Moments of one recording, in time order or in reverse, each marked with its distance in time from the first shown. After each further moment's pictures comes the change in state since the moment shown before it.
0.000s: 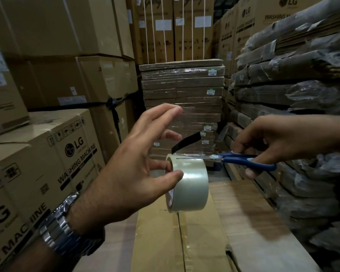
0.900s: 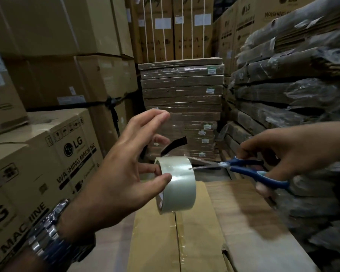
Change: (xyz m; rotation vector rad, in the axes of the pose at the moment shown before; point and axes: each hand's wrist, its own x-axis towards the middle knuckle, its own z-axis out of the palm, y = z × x) left_hand -0.005 -0.003 0.007 0.090 0.047 -0.017; right_hand -0.020 0.008 0.004 -0.036 -0.080 0.140
